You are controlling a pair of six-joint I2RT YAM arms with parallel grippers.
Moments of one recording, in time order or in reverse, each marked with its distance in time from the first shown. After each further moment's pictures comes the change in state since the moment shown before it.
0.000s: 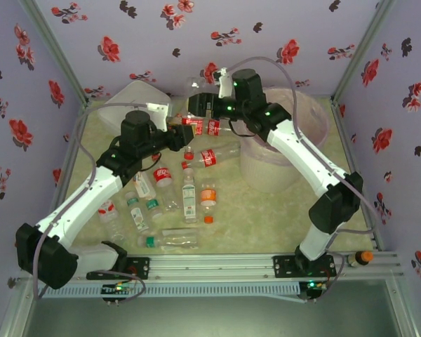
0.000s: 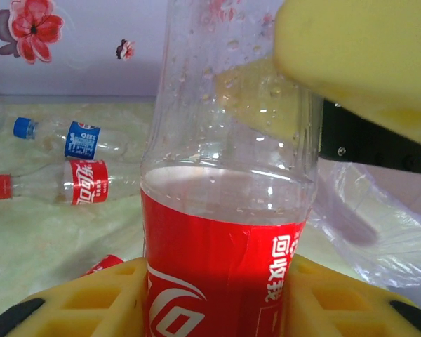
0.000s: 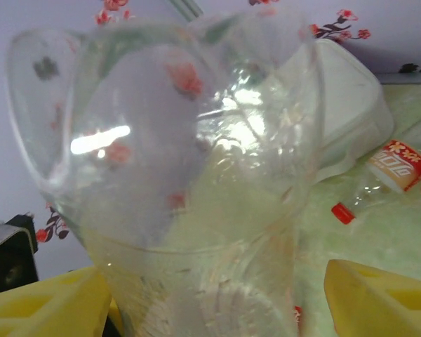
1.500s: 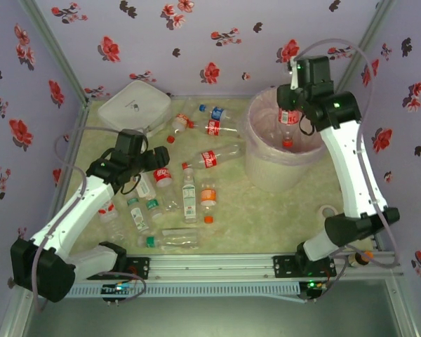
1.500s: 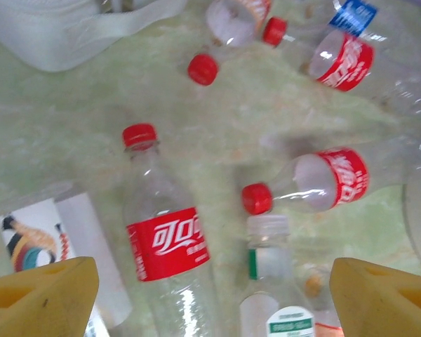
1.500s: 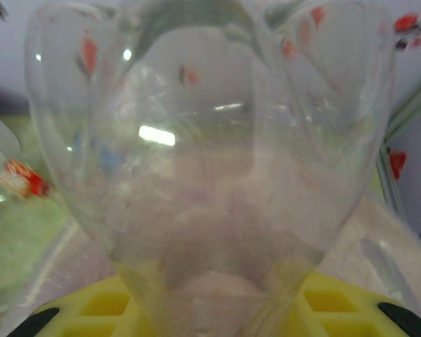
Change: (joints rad) left arm 0.105 -0.099 -0.123 -0.487 -0.384 -0.109; right arm -0.303 -0.153 0.231 -0.687 0.650 -0.461
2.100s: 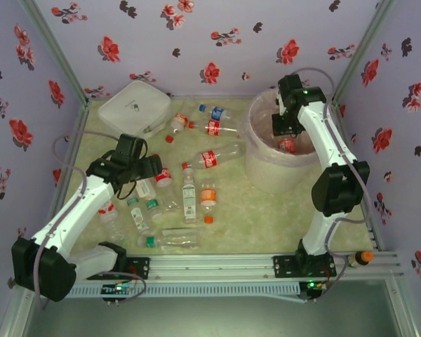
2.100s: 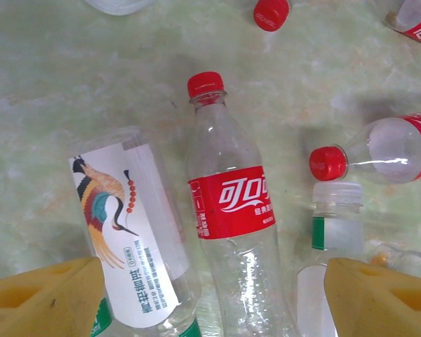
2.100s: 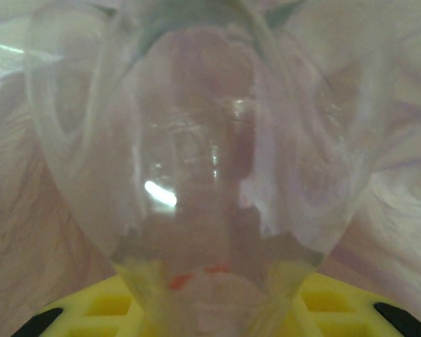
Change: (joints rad) left arm 0.023 0.004 -0.008 -0.140 -0.057 -0.001; right arm -0.108 0.272 -0.162 -0.131 -0.094 -0.016
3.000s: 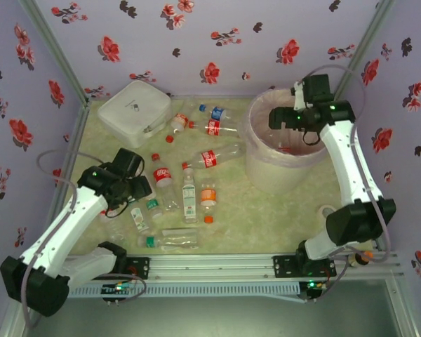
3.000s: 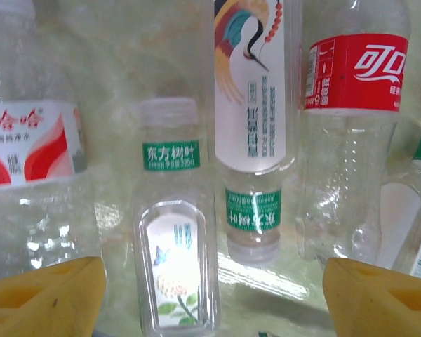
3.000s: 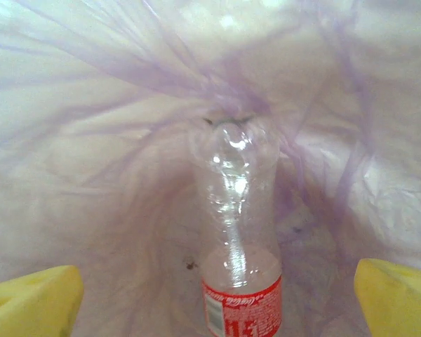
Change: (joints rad) left arm -0.069 -0.132 -0.008 -0.419 -0.037 -0.317; right arm -0.052 -0.316 -0.130 0.169 -0.183 0.051
